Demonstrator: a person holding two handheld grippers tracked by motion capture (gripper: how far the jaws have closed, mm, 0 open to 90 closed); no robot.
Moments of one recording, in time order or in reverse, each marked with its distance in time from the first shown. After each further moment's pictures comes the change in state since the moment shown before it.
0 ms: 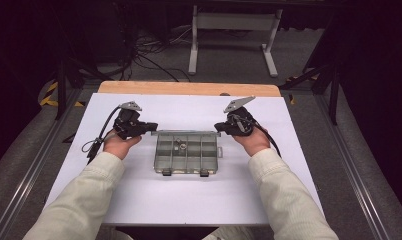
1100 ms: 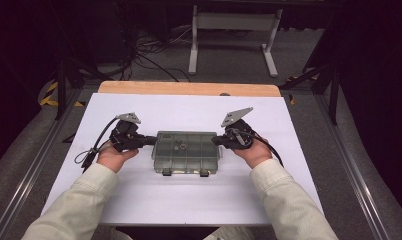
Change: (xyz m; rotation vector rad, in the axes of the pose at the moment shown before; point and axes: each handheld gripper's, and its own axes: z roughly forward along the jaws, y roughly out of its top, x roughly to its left) left arm -0.030 -0.020 -0.014 0.063 -0.071 0.034; right arm 0.040 -0.009 -0.012 0.036 0.081 -0.065
